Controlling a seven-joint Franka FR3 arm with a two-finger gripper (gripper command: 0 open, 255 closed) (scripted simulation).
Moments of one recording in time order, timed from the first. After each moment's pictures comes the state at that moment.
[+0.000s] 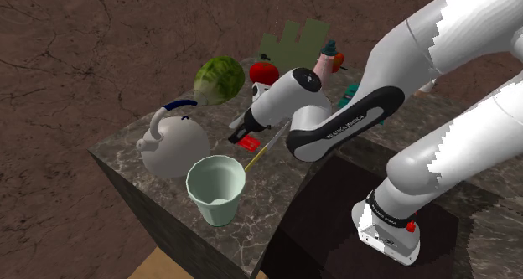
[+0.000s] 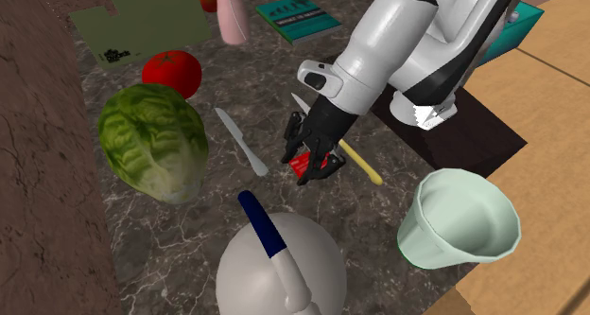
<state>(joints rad) -0.45 -0.17 0.82 -2.70 -0.14 3.16 0.36</state>
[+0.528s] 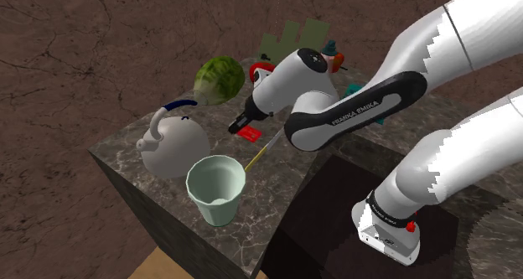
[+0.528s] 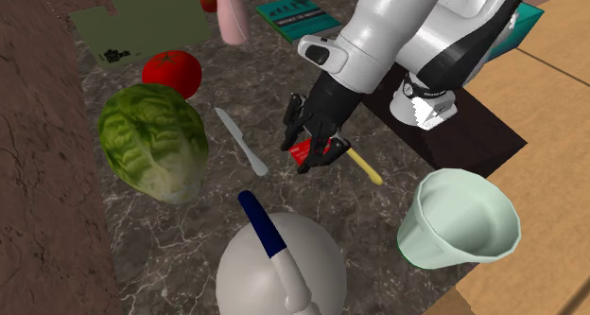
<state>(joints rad) -0.15 -0.27 0.55 -2.68 0.03 3.02 0.21</state>
